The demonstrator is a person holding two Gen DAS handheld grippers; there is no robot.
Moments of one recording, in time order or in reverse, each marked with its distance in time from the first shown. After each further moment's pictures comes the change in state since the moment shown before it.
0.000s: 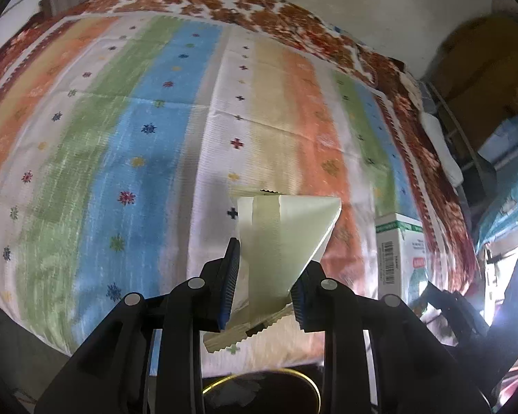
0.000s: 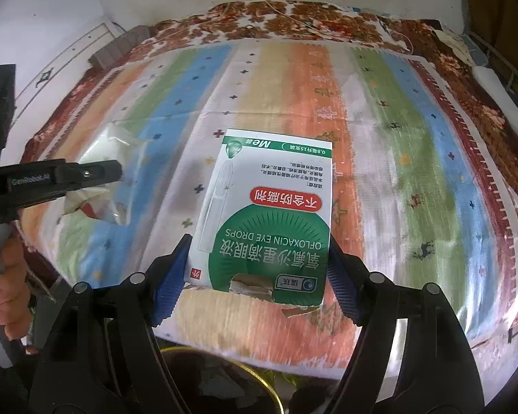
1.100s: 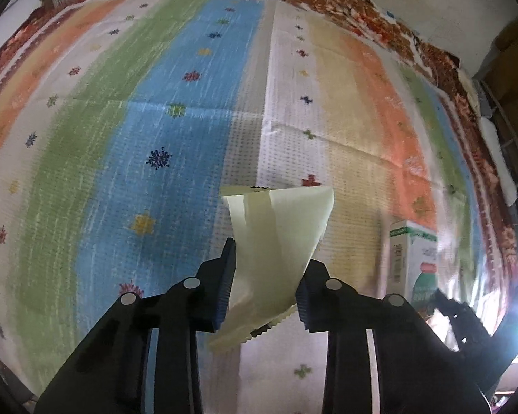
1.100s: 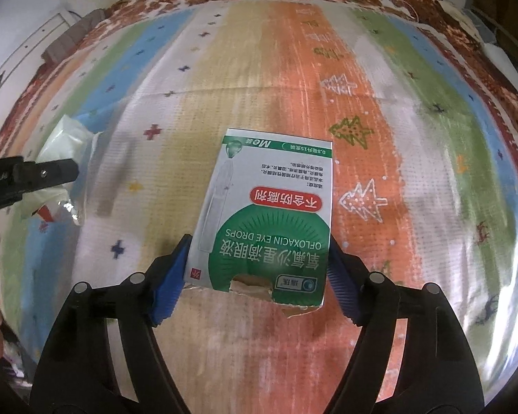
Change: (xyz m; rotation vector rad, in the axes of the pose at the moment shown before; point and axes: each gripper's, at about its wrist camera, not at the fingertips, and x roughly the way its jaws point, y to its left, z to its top) left arm 0.119 0.058 0.082 -0.058 0.064 0.140; right arm 0.176 -0.020 0.054 0.072 0.083 -0.078
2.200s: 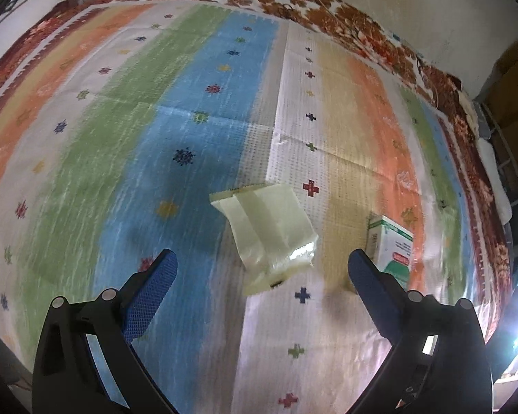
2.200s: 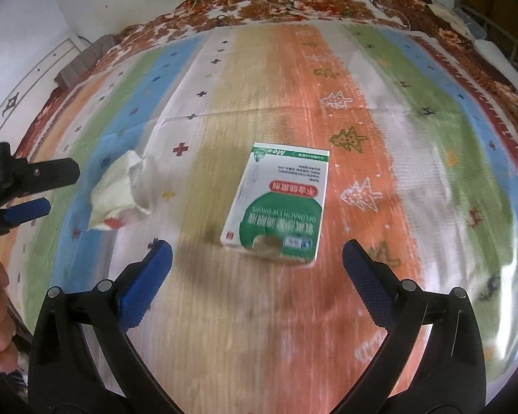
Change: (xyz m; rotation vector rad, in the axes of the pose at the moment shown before) left arm -0.022 0.006 -0.012 -0.047 -0.059 0.024; right arm -0.020 0.003 -0.009 0.047 -0.084 0.028
